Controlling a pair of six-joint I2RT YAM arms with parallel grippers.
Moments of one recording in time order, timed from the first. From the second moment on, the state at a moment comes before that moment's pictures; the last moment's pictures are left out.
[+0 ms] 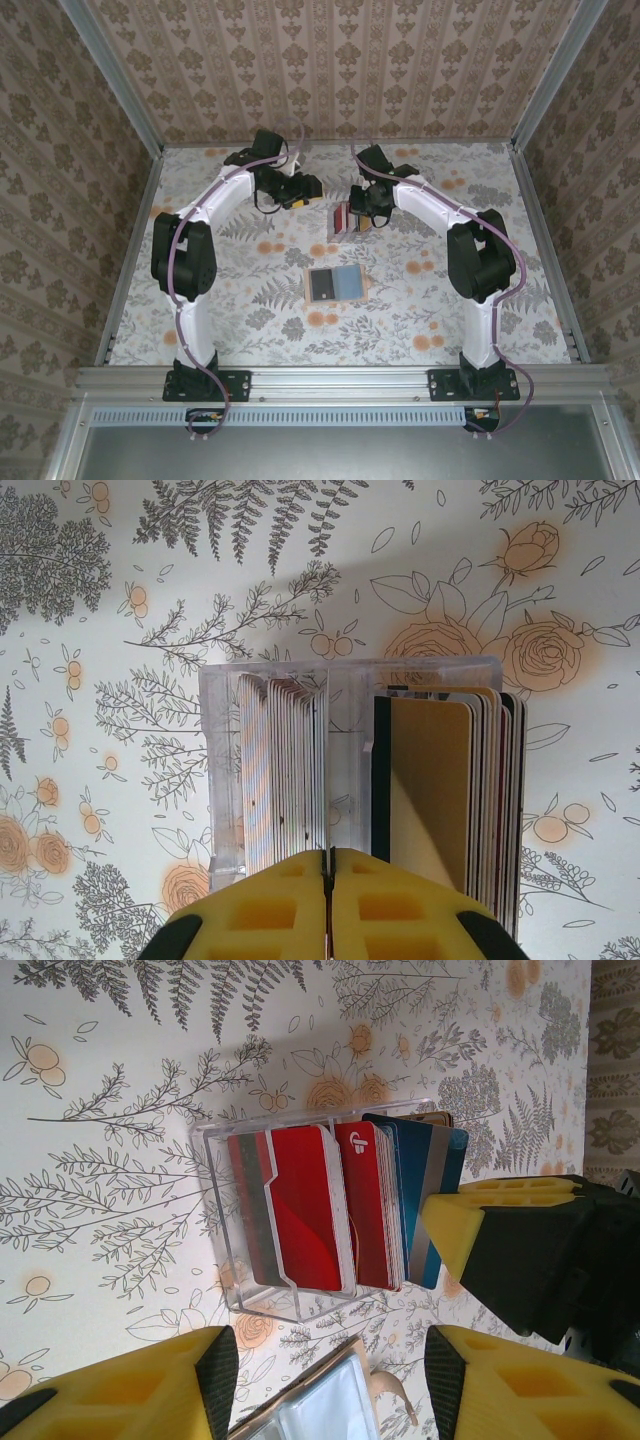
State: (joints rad) left arm -0.40 2.00 1.71 -0.75 0.61 -0.44; right arm 0.43 2.01 1.64 -0.70 -0.09 0.56
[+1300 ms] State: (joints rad) left arm -0.39 2.02 1.72 -0.78 0.61 -0.41; right arm 0.52 1.71 1.28 -0.62 -0.40 0.50
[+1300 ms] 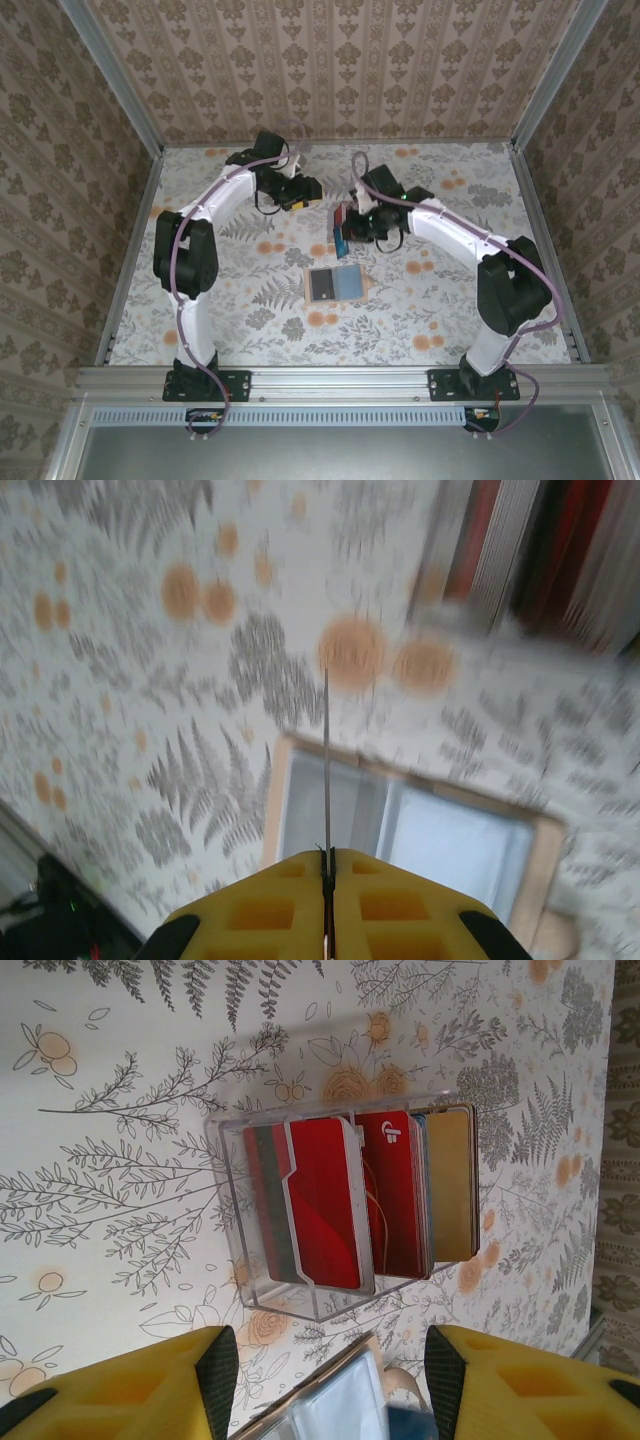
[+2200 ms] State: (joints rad) left arm -0.46 1.74 1.26 -0.70 0.45 -0.47; right arm 0.57 1.64 0.93 -0.29 -0.48 0.62
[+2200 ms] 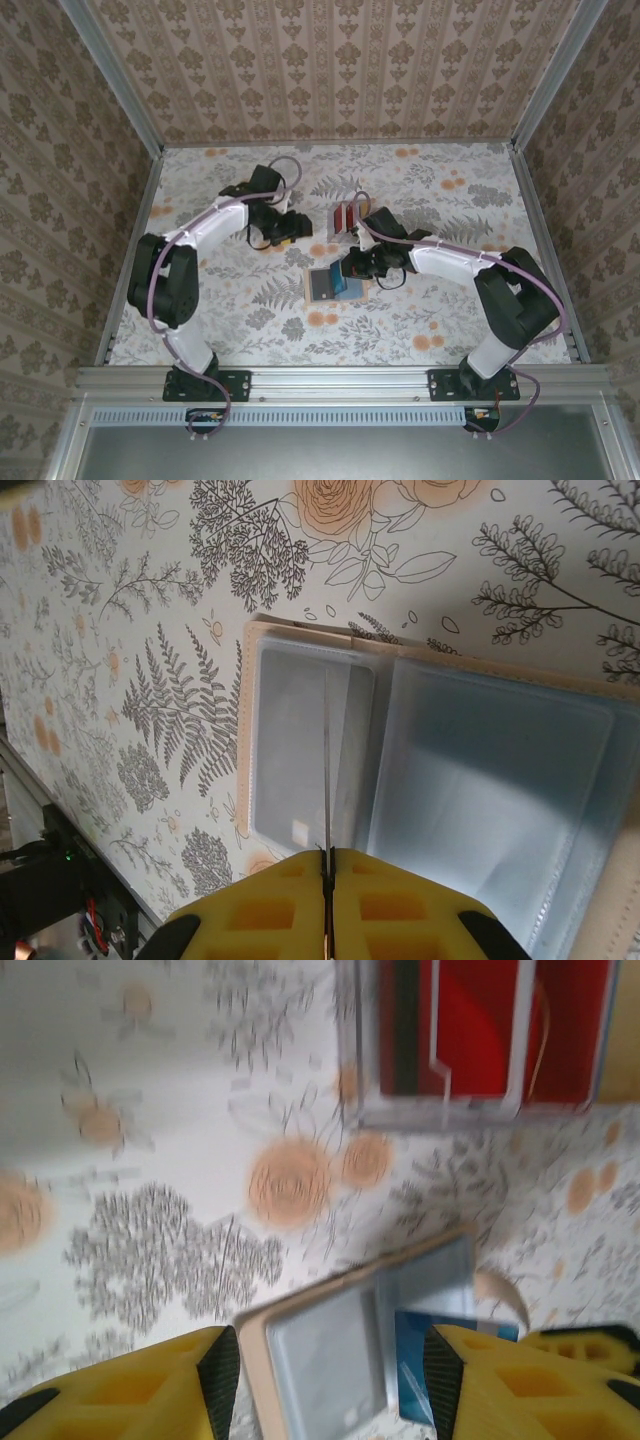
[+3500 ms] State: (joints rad) left arm -0.64 1.70 0.92 -0.48 0.41 -0.69; right arm 0.54 1.74 0.90 -0.23 -0.51 0.66
